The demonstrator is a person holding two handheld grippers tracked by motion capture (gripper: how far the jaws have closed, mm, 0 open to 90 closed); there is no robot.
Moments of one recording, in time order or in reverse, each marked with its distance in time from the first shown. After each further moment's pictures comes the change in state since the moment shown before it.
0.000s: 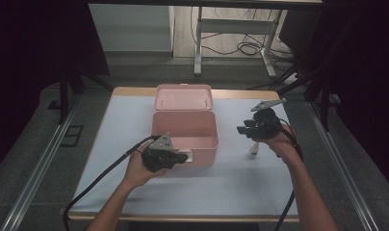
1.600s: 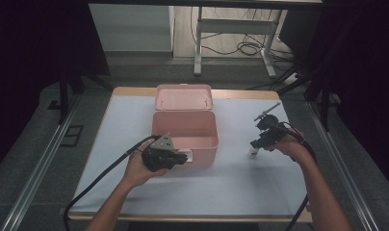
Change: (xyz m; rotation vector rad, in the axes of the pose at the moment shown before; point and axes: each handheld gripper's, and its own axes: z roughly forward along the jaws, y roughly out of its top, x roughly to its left) left arm 0.001 0.001 0.001 0.032 -0.007 -0.006; right arm -0.025 -0.026 0.015 0.371 -0.060 -0.015
